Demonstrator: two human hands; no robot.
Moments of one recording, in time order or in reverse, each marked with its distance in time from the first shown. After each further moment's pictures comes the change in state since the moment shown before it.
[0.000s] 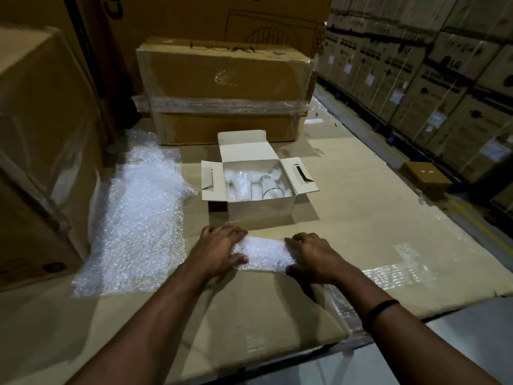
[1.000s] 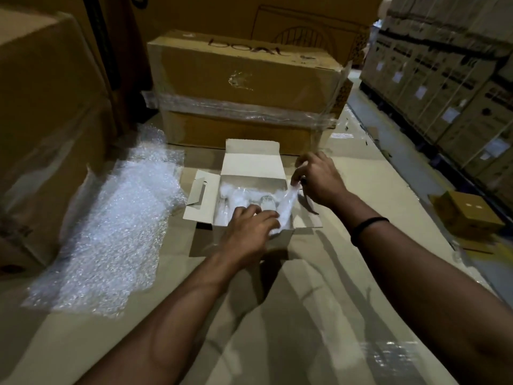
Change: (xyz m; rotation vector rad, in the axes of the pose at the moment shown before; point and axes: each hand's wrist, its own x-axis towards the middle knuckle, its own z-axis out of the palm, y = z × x) left_hand 0.107 0.086 -0.058 -0.083 0.232 -0.067; right_hand 0.172 0.080 -0.143 -0.118 0.487 -0.233
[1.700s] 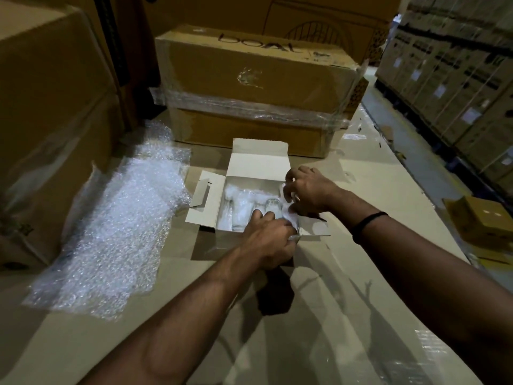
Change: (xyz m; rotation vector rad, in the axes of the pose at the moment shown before) left_hand 0.035 0.011 0.015 0.070 -0.257 -0.046; right_hand 0.028 -0.006 0.019 -0.219 -0.446 -0.261
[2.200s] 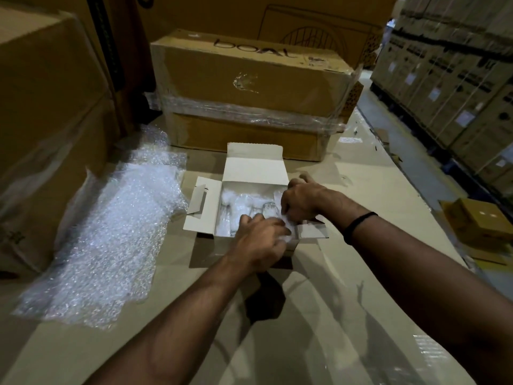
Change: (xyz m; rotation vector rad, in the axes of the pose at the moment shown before) left_hand -0.004 -0.012 0.006 -0.195 0.093 -0.048; right_hand 0.010 -0.013 -0.008 -0.105 -0.275 0.039
